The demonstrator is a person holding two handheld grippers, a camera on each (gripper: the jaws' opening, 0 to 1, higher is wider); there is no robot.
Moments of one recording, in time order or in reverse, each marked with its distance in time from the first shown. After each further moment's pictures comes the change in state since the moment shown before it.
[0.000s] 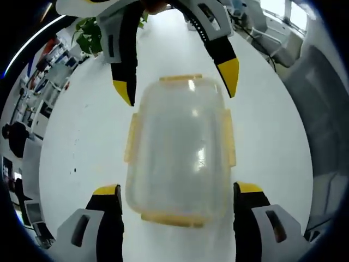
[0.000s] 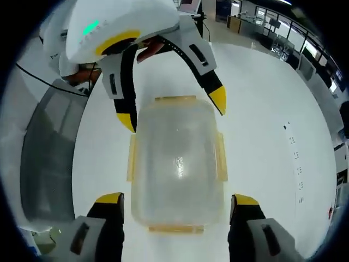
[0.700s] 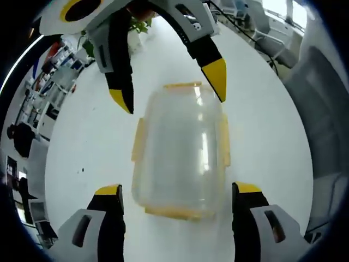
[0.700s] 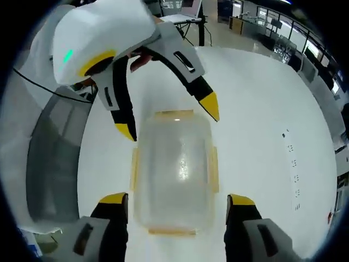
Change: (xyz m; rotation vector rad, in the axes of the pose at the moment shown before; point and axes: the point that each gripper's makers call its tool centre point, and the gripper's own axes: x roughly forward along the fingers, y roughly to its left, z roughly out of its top) left arm -0.017 0.001 0.002 0.003 -0.024 0.034; right arm -0.016 -0.005 0.022 -0.014 -0.012 0.018
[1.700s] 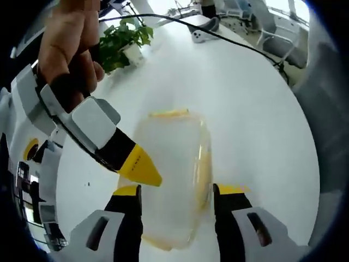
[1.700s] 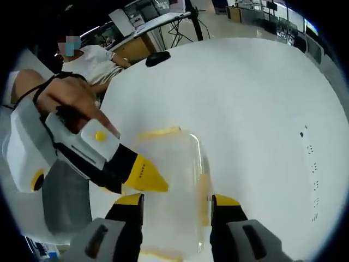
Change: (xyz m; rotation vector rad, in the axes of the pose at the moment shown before) left arm 0.009 -0.032 0.040 -0.003 -0.047 0.112; right arm 0.019 -0.021 0.026 0.121 -0.013 0.181
